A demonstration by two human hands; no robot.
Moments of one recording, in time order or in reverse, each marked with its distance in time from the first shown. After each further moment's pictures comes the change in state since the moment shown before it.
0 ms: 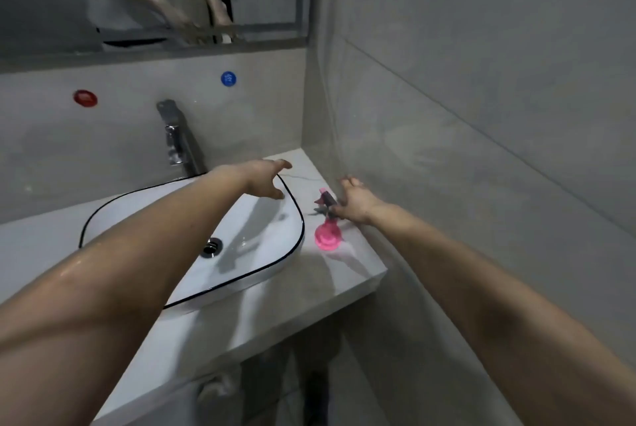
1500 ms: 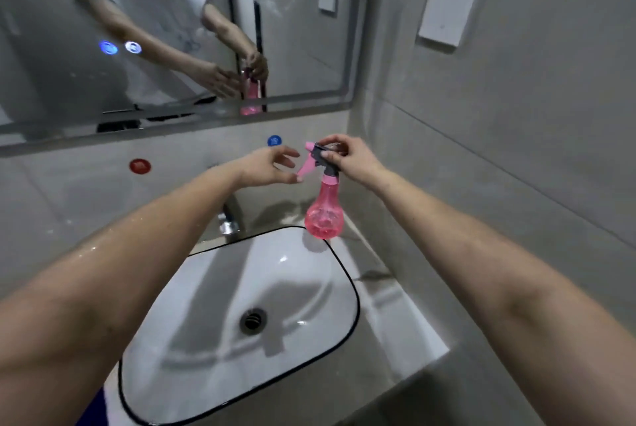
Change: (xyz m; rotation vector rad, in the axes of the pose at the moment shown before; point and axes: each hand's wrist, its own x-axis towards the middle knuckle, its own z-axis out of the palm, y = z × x) left_hand 0.036 -0.118 -0.119 -0.562 0.224 0.110; right_hand 0.116 -0.152 -0.111 0.603 0.335 -0.350
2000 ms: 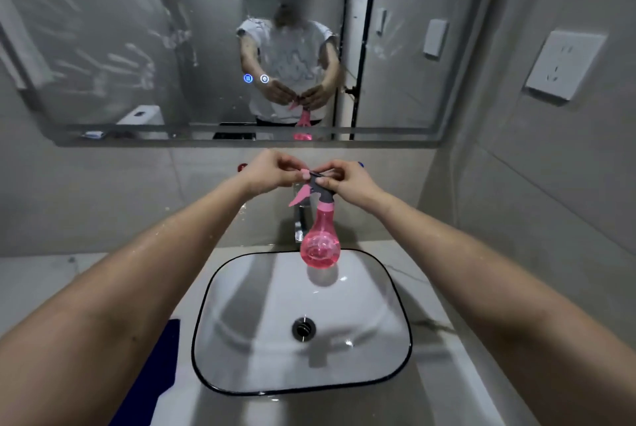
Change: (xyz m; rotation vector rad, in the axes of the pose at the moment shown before) left_hand -0.101 -0.030 -0.066 -0.257 0.425 -0.102; right_hand 0.012 -0.077 0.094 0.141 -0.328 -0.197
